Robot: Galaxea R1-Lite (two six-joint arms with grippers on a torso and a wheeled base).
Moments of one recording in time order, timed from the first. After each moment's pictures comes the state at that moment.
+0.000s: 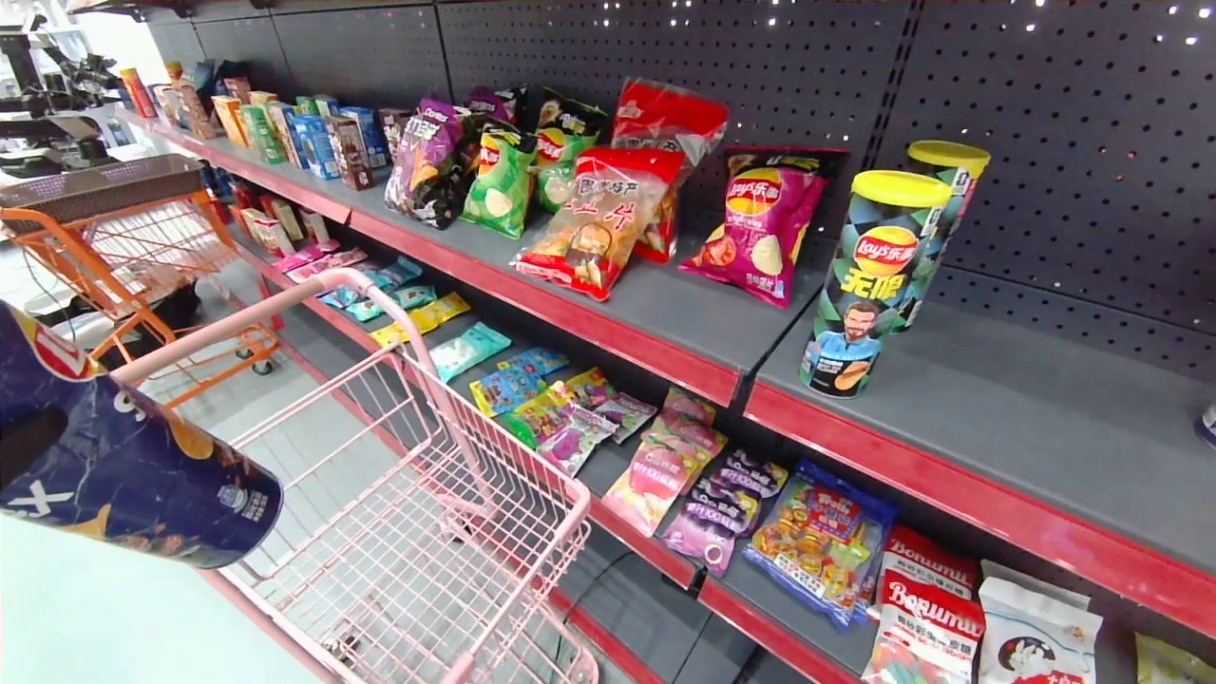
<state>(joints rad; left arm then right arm) -0.06 0.71 -0.52 -0.19 -0.19 0.03 0.00 0.00 0.00 0.00 0.00 0.00</state>
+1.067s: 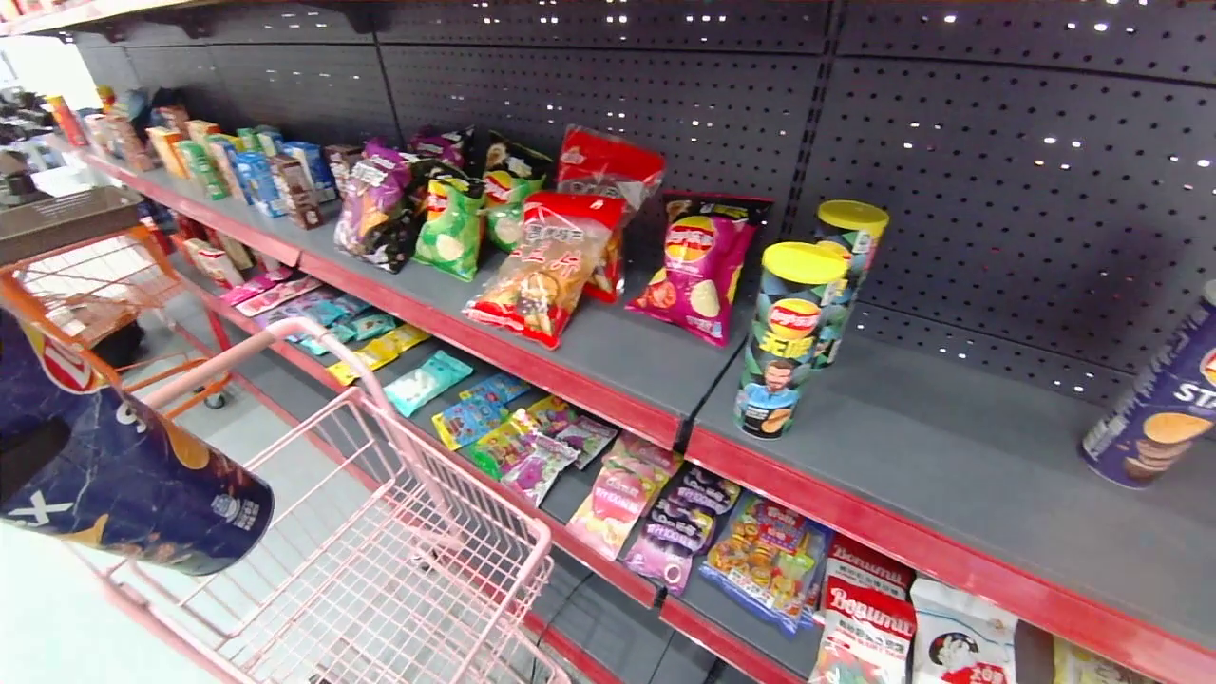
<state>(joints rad) -0.06 0.70 -0.50 -0.19 -0.19 0.08 0.00 0.00 0.00 0.00 0.00 0.00</state>
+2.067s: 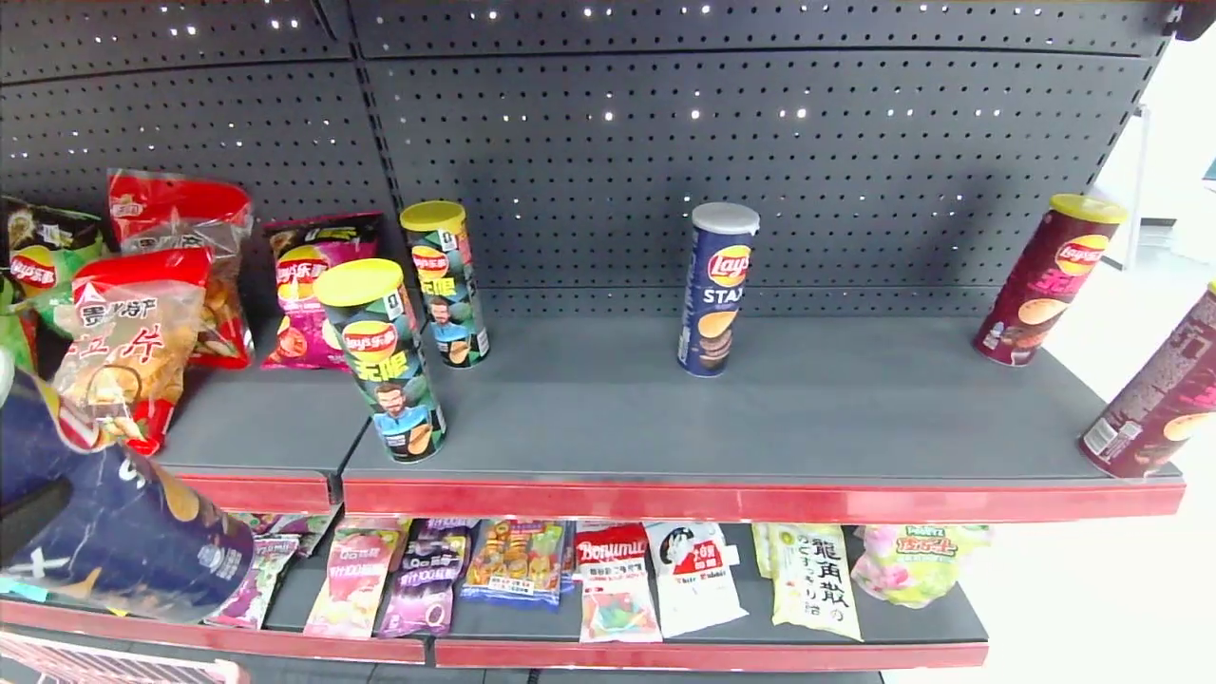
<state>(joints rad) -0.05 0.64 -0.51 -0.02 -0.17 0.15 0.00 0.00 0.00 0.00 0.00 0.00</state>
